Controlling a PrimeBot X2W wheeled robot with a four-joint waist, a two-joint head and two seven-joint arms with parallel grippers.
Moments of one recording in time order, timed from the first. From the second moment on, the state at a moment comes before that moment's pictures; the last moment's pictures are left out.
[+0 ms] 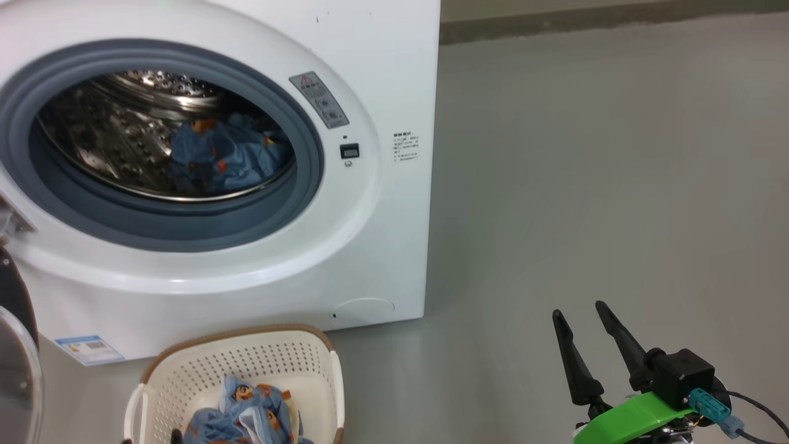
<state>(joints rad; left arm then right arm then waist) 0.24 0.04 0.05 0.10 -0.23 -0.06 -0.26 -0.06 -0.05 0.05 0.20 0.19 0.13 -0.26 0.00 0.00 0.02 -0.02</state>
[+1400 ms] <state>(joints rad) -0.50 0.25 -0.27 0.91 -0.73 -0.13 -0.15 -0.24 -0.05 0.07 0.11 0.21 0.13 -0.26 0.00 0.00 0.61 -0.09</state>
